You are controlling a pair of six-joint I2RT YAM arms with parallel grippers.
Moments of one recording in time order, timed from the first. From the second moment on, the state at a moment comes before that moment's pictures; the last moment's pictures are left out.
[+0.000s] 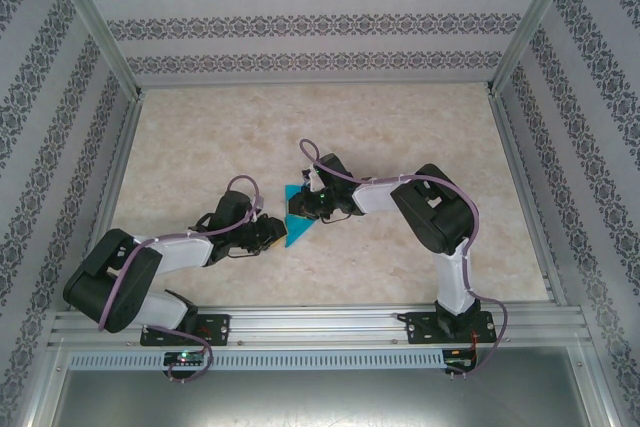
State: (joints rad) left arm -0.45 1.39 0.38 0.23 0.50 -1.04; right arm 0.67 2.03 1.07 0.13 -0.62 0.86
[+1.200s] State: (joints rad) left arm -0.45 1.50 0.40 0.23 0.53 -1.03; right arm 0.68 2.03 1.07 0.12 -0.61 0.86
